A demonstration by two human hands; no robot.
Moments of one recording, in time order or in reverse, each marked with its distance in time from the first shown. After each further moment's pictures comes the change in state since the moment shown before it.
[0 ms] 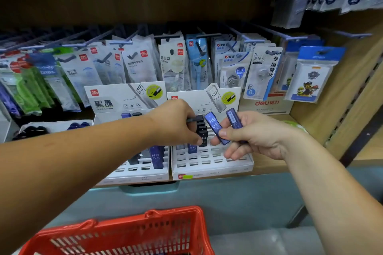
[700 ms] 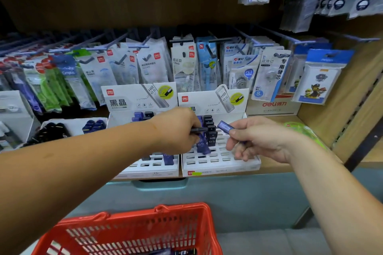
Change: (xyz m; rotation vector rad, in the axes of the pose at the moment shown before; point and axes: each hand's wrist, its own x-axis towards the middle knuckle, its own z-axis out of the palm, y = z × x) left_hand -0.021 -0.009 -0.002 0.164 -0.042 0.086; right_hand 0.002 0.005 0.009 -0.079 0.072 0.046
